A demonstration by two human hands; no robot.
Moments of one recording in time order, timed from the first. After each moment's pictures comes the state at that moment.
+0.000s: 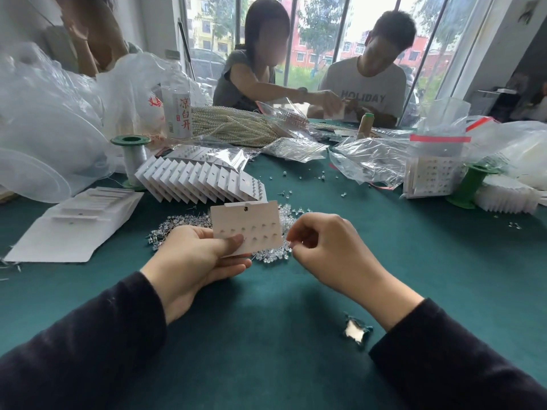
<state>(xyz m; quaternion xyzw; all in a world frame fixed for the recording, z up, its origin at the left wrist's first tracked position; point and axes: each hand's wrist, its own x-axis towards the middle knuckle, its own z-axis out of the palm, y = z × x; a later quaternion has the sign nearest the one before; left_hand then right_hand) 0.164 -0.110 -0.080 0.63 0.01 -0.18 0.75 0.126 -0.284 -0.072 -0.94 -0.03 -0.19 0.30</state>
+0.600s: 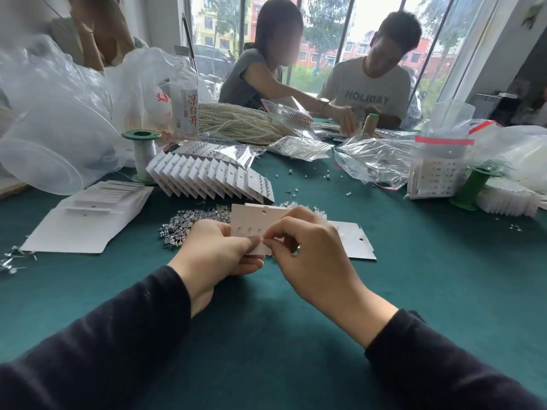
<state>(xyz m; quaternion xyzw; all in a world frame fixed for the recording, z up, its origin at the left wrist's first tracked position) 0.158 -0.117 -0.081 0.68 -0.03 -0.14 0.72 0.125 -0.247 -0.086 -0.90 -0.12 -0.30 0.30</state>
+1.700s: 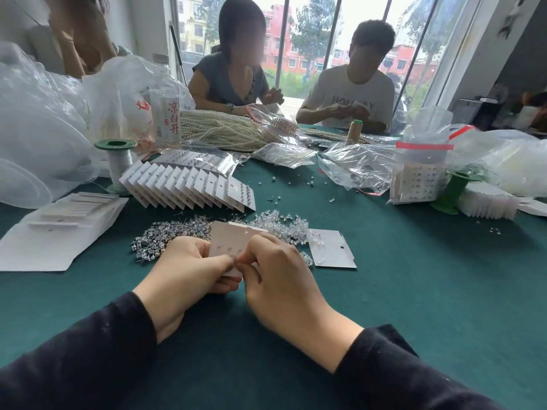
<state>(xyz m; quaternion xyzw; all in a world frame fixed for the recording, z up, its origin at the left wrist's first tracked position) 0.155 -0.121 -0.086 0.73 -0.05 -0.11 0.67 0.122 -0.242 -0.097 -0.92 -0.13 -0.24 0.30</state>
